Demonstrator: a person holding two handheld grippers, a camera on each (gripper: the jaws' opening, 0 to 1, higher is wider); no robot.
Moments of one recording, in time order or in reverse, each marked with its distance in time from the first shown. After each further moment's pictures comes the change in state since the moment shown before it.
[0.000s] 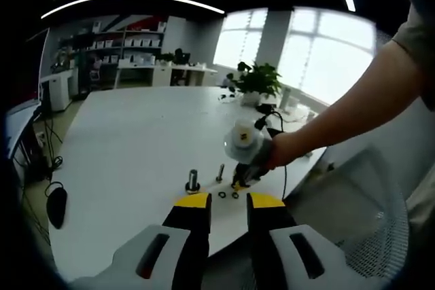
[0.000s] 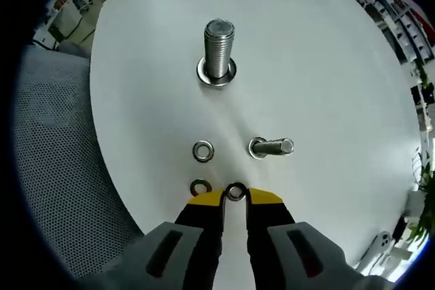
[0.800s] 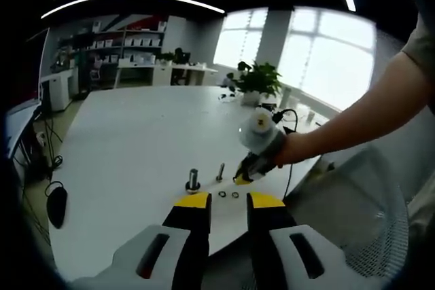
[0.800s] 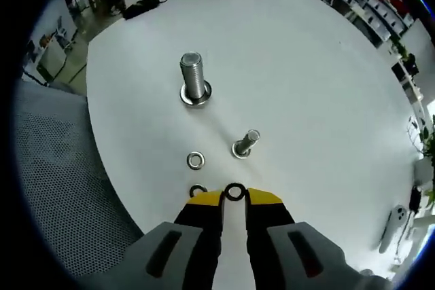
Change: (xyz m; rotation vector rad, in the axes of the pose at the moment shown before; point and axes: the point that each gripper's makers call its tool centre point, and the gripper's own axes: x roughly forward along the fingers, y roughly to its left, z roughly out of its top) left arm -0.001 0.000 -0.001 0.001 0.002 -0.001; right arm -0.025 -0.012 0.006 0.172 -0.139 -0.042
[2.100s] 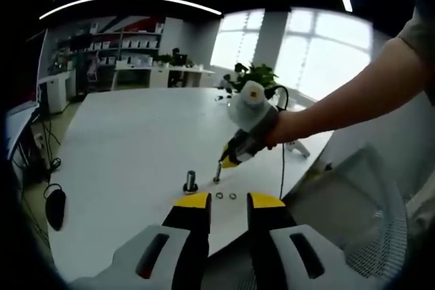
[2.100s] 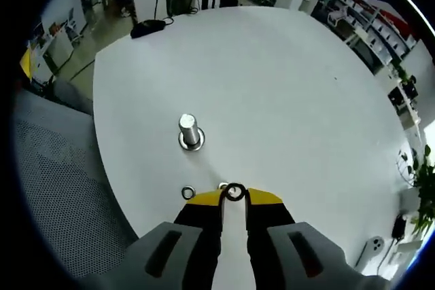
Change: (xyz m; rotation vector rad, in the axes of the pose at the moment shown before) left arm -0.001 -0.003 0.001 0.008 -0.011 -0.017; right arm -0.021 -0.006 0.052 -0.150 -0.077 -0.027
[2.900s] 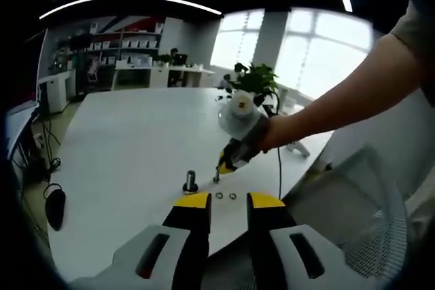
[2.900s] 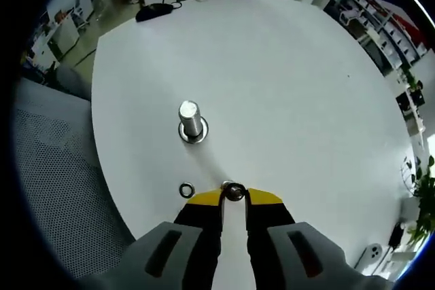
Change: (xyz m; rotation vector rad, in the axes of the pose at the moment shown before) left arm 0.001 0.000 0.000 -0.002 0.002 0.001; right arm 0.023 0.004 -0.007 -0.033 0.068 0.035
